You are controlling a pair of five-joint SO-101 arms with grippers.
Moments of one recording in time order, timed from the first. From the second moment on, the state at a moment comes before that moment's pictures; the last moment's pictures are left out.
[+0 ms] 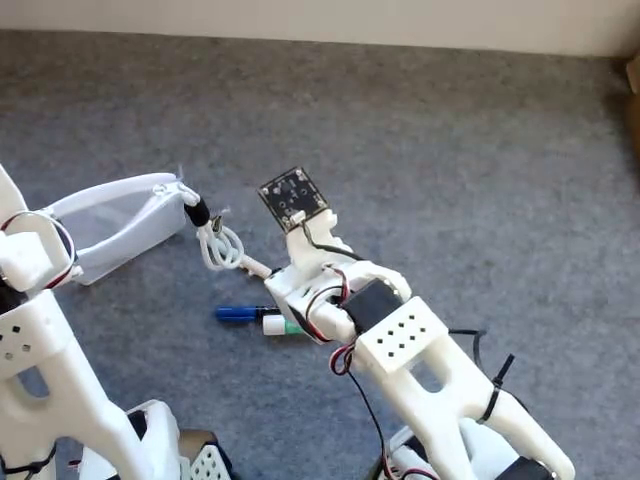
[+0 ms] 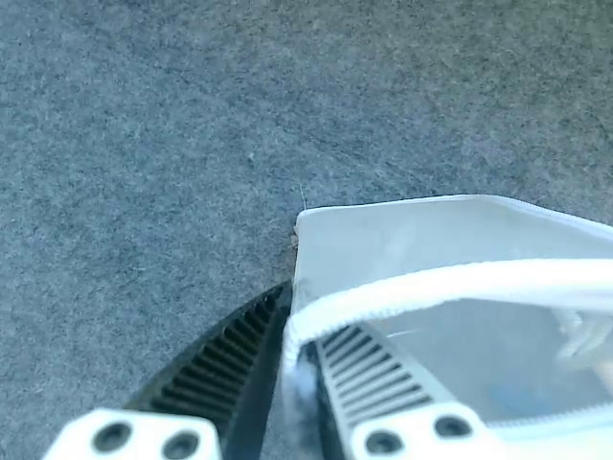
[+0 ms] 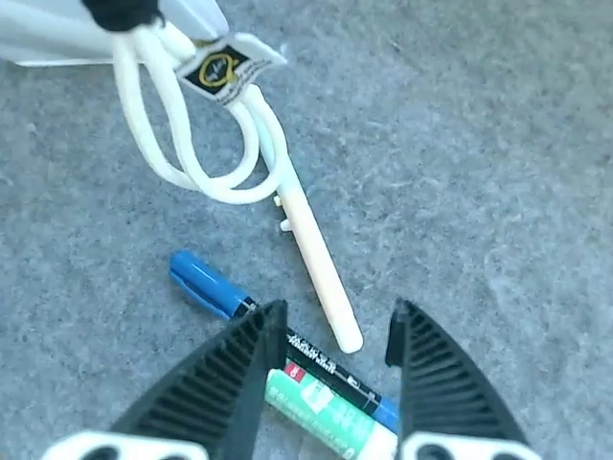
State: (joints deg) left arm -33.8 -37.2 14.1 89.0 3.0; right arm -42.5 -35.2 45.2 46.9 1.5
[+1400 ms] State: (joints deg) left arm -33.8 -37.2 14.2 88.8 3.0; right arm -39.3 7.2 27.0 45.7 2.7
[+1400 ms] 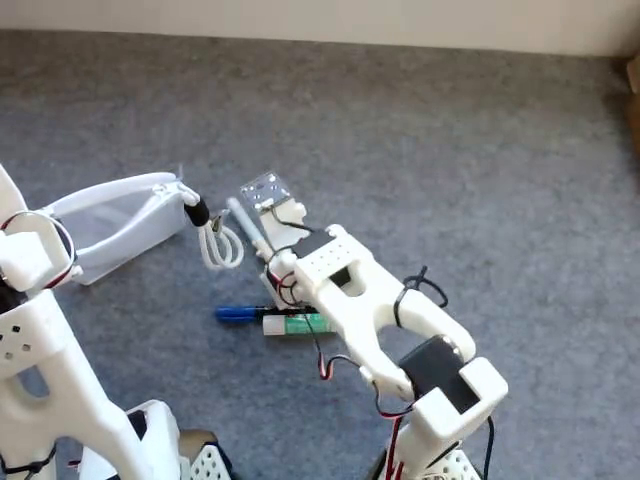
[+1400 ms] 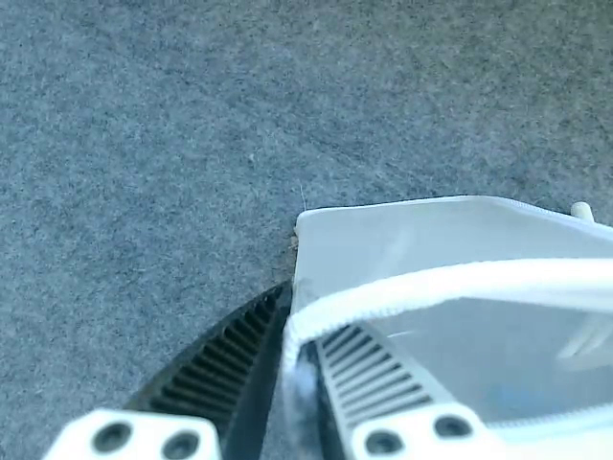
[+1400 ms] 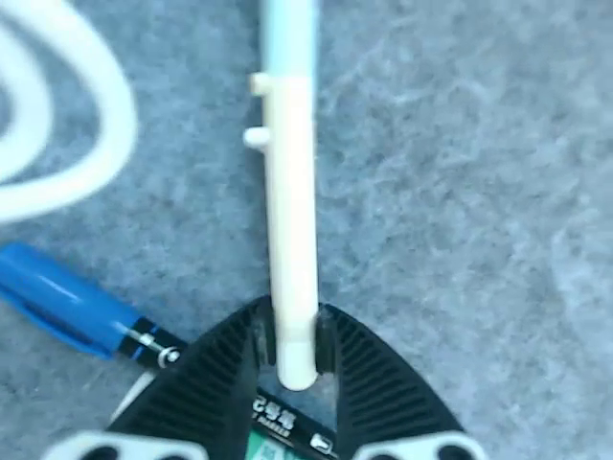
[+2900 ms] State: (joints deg) left arm -33.8 -37.2 14.2 88.8 3.0; right arm -24.0 2.3 11.0 78.5 18.7
